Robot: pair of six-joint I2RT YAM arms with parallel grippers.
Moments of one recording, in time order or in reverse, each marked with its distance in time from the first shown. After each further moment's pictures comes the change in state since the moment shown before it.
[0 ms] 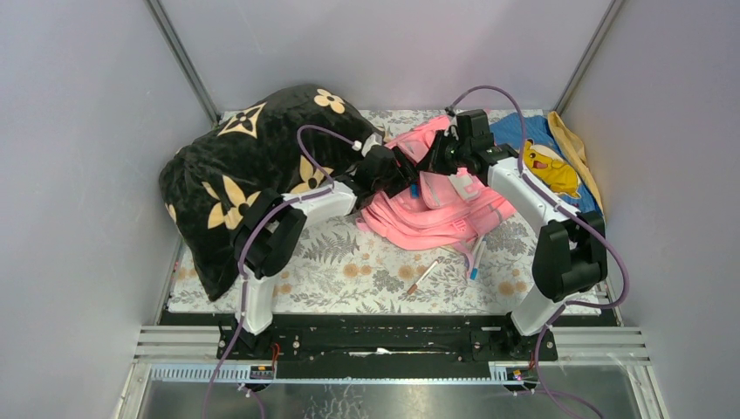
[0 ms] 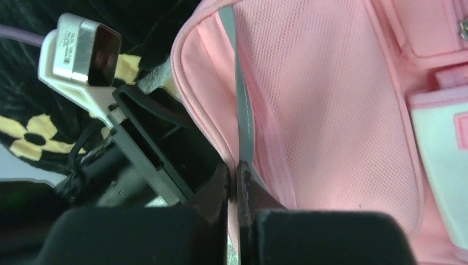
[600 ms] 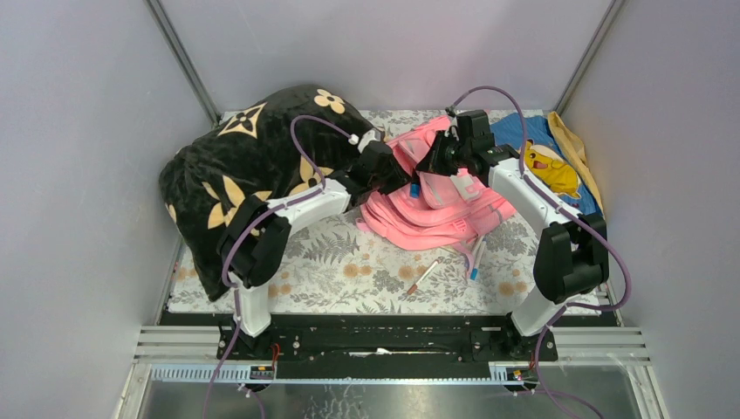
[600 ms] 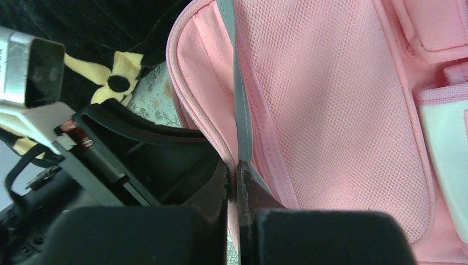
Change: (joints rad) left arm -0.007 -0.081 0.024 -0.193 -0.044 0.108; right arm -0.005 -0.018 -0.002 0.001 0.016 0.008
